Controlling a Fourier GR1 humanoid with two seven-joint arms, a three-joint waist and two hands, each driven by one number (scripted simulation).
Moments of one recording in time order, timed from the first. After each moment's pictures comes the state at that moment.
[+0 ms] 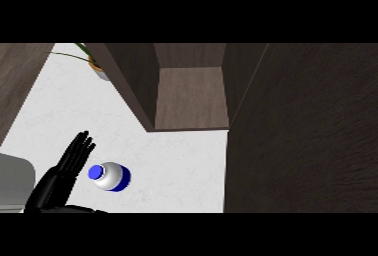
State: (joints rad) left arm 0.19 0.21 0.02 -1.56 0.14 -0.24 -0.17; right arm 0.65 -0.15 -0.18 -2.39 -0.42 0.45 0.01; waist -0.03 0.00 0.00
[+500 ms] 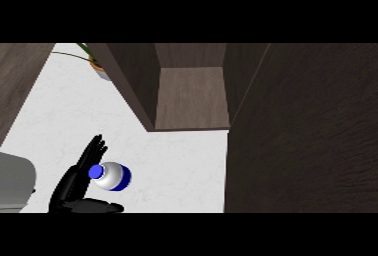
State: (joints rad) left arm 0.08 0.17 0.03 -1.25 0.06 -0.23 -0.34; right arm 0.69 -0.17 -0.20 -2.39 -0.46 0.47 -0.02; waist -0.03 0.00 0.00
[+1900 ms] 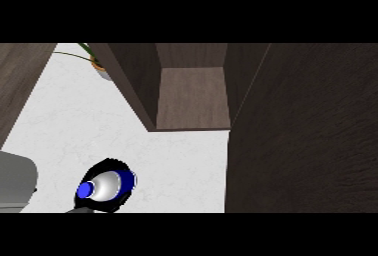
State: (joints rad) left arm -0.15 0.12 0.11 -0.65 0.16 -0.49 -0.68; right arm 0.81 -0.25 -0.28 -2.37 -0.55 0.52 -0.13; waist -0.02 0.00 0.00
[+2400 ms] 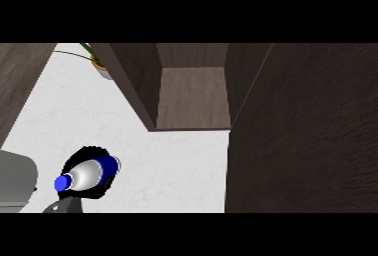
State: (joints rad) left arm -0.21 0.17 0.23 -0.64 0.25 -0.42 -0.72; right arm 0.84 -0.25 -0.28 -2.37 -0.57 0.52 -0.16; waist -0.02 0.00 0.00
